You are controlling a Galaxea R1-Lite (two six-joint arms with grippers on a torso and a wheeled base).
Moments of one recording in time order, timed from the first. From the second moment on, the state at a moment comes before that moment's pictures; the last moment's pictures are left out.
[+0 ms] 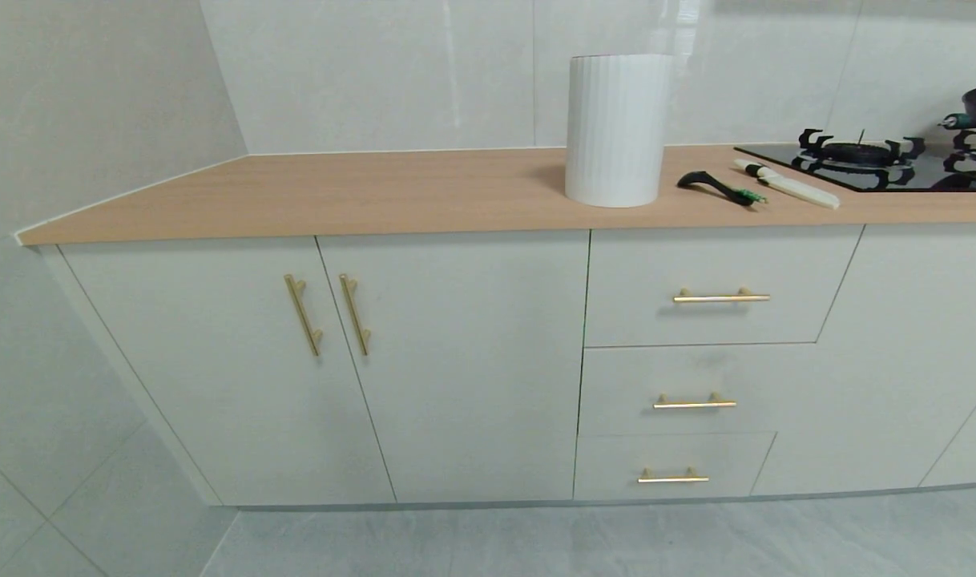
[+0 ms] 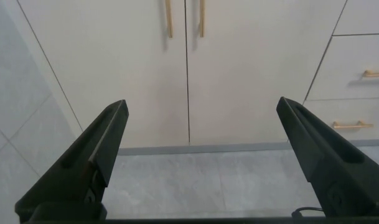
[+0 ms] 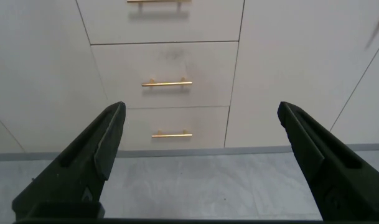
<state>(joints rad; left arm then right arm) 0.00 0.00 0.00 0.00 -0.03 0.01 0.00 0.00 0.00 0.00 -0.03 0.00</state>
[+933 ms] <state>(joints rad) 0.00 0.00 0.00 0.00 -0.03 0.01 0.00 0.00 0.00 0.00 -0.03 -0.03</state>
